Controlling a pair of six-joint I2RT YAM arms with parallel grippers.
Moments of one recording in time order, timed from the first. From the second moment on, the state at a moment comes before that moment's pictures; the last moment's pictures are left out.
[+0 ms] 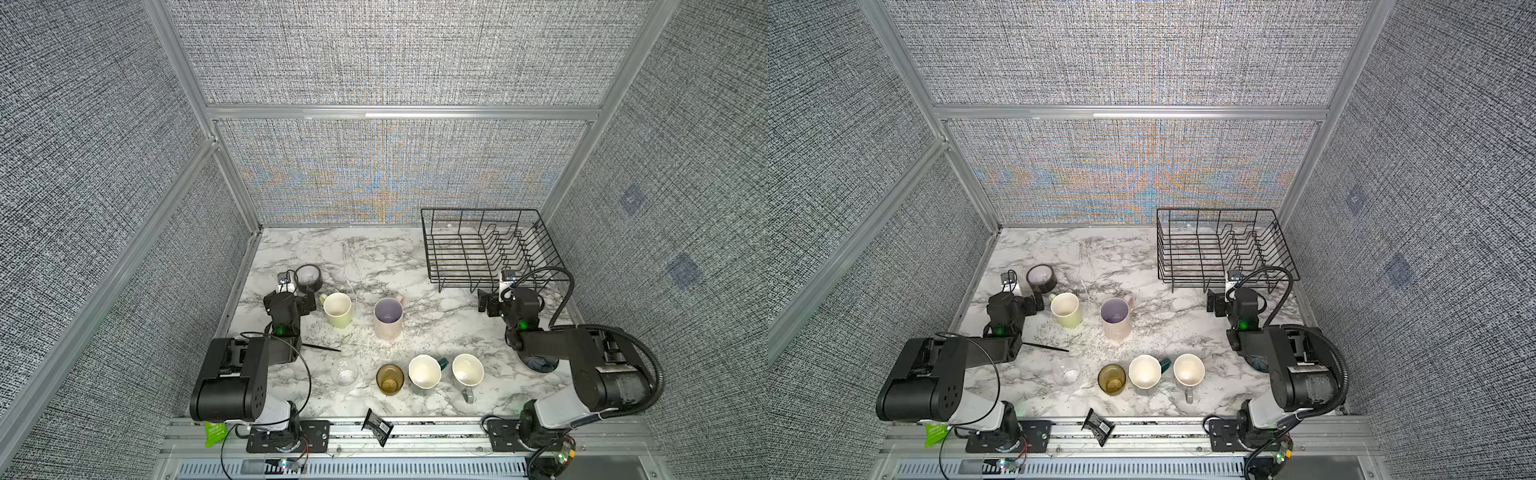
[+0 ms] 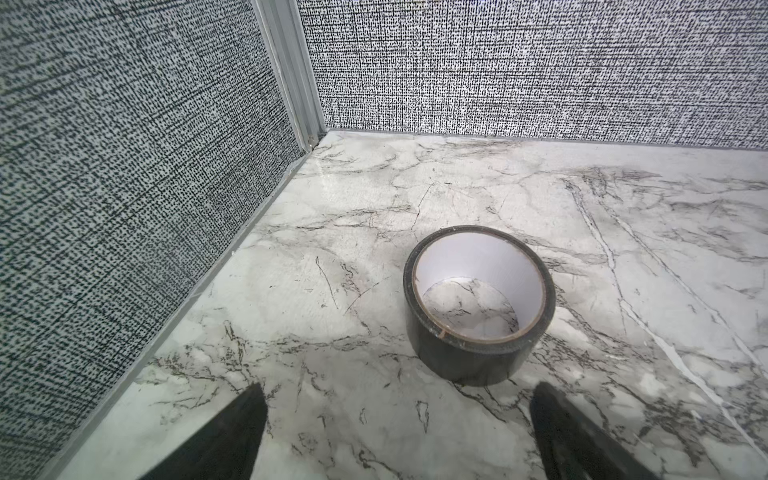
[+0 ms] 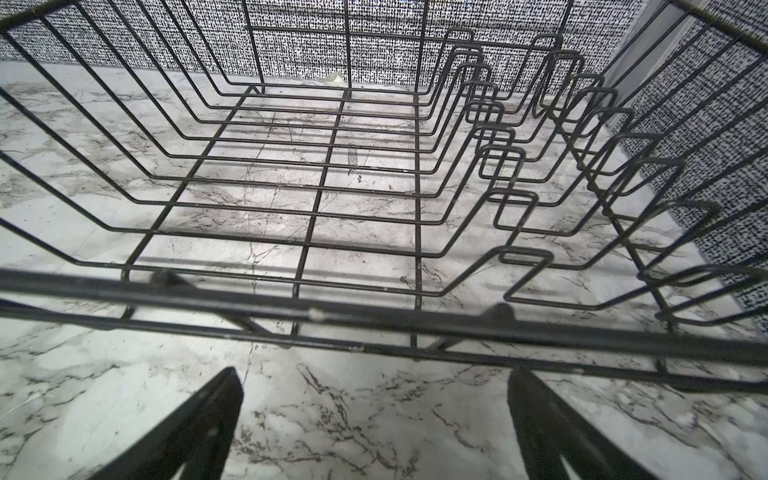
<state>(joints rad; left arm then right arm) -0.02 1.49 0.36 0.78 -0.20 -0.02 0.03 1.54 0.41 0.71 -0.01 -0.04</state>
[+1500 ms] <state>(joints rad) -0.03 1.15 0.49 0.40 -0.12 -0.03 0.01 1.14 0.58 0.27 0.15 0.13</state>
